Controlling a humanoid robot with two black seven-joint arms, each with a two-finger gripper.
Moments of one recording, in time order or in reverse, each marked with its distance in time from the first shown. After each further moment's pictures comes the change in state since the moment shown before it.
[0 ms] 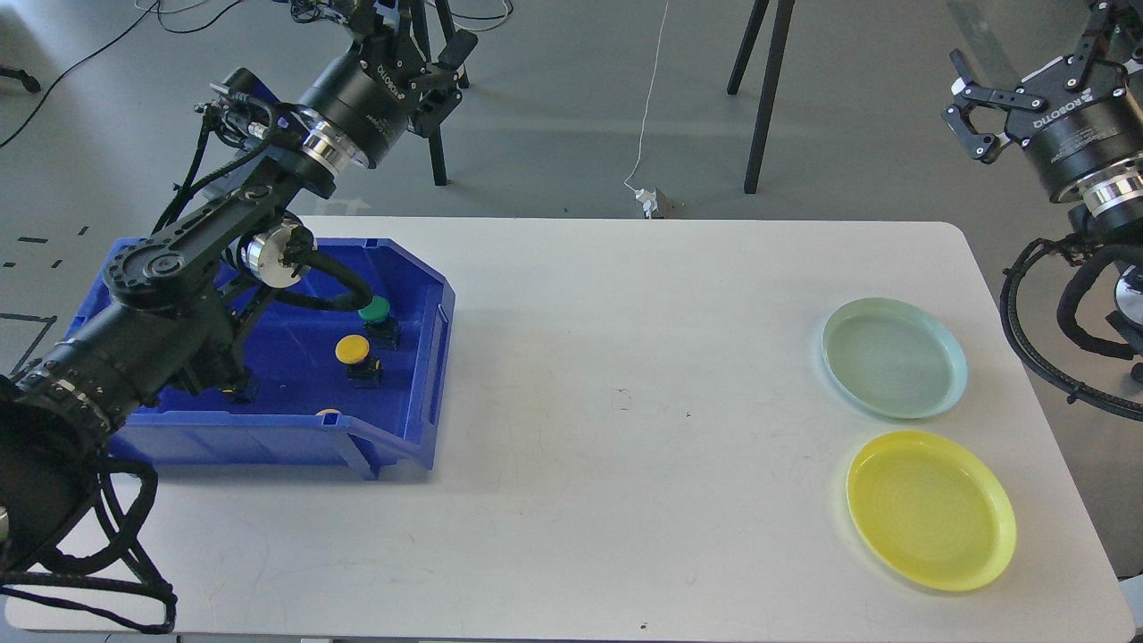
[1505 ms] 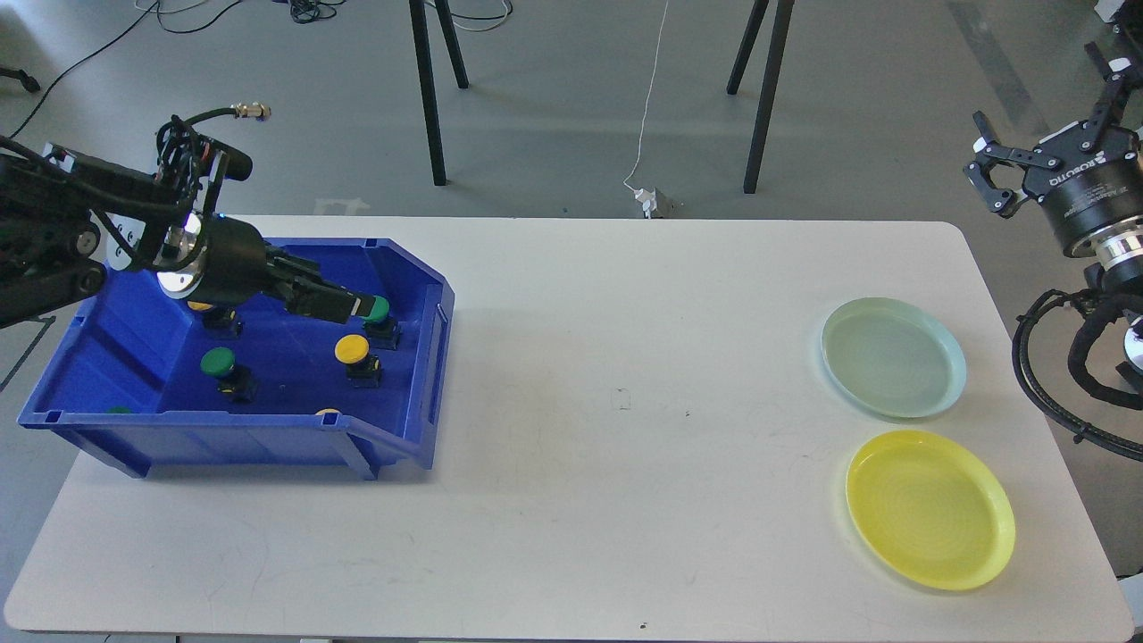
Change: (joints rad) left arm -0.456 0.451 1.207 -0.280 0.821 0.033 0.000; right arm -0.132 -0.004 0.062 -0.034 0.008 0.000 0.005
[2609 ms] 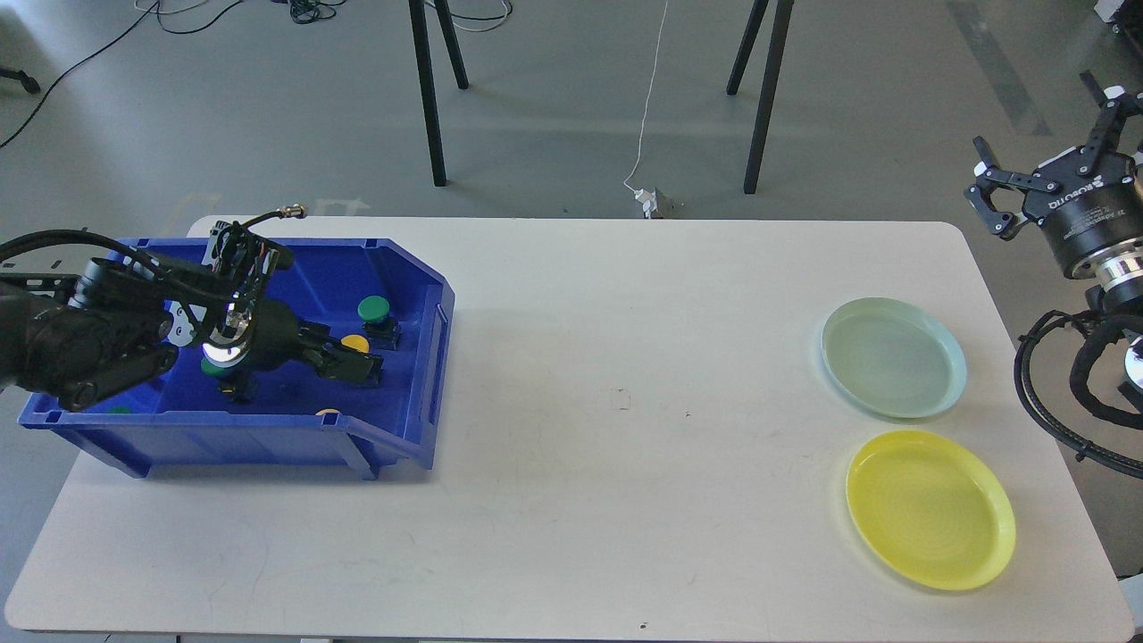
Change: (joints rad) left arm 0.230 -0.192 -0.011 0.287 -0.020 0.062 0.000; right arm -0.036 0.000 0.002 0.000 0.000 0.000 0.001
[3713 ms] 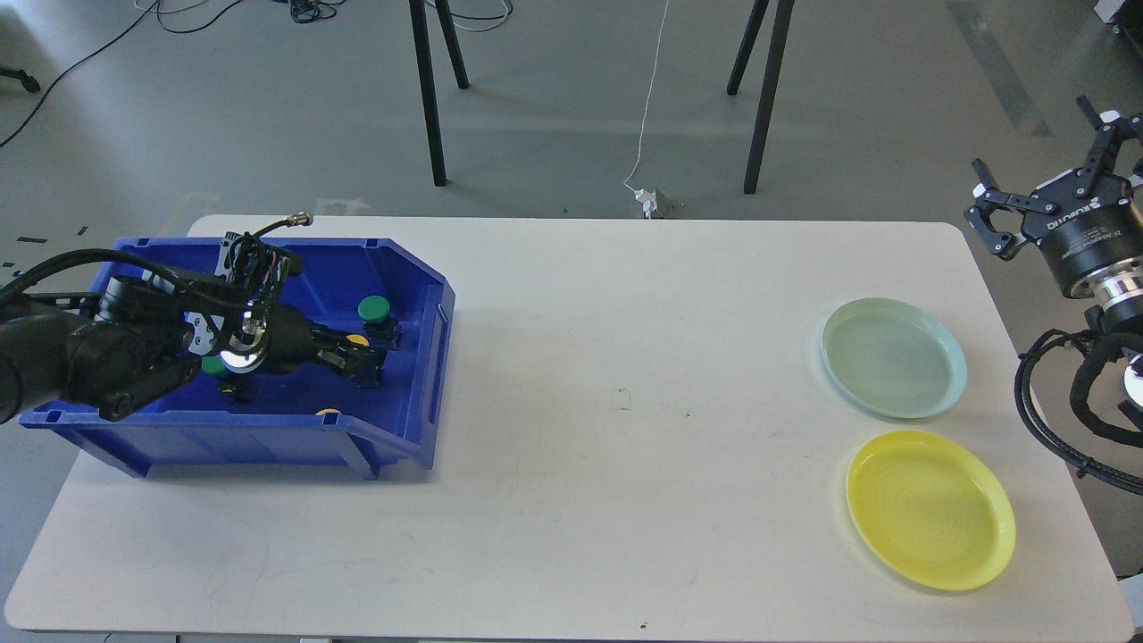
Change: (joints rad) left arm 0.069 -0.075 -0.028 0.128 -0.043 0.022 0.000; right arm -0.032 -0.001 0.001 0.000 0.002 0.000 0.002
